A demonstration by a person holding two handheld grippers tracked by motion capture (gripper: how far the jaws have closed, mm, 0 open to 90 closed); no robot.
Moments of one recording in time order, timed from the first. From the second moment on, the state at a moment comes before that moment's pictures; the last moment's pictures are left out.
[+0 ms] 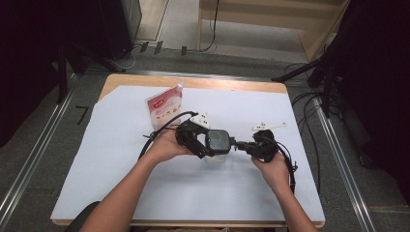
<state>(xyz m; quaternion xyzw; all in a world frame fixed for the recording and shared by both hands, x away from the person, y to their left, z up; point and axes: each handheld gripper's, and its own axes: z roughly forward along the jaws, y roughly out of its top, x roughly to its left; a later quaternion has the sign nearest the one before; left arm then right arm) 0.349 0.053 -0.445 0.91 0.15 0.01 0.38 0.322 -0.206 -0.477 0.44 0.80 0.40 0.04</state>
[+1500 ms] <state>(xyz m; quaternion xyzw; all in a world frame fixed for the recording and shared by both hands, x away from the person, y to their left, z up) 0.339 0.036 -0.410 0.92 0.12 -0.03 0.38 0.320 -0.205 -0.477 0.44 0.81 0.40 0.04</state>
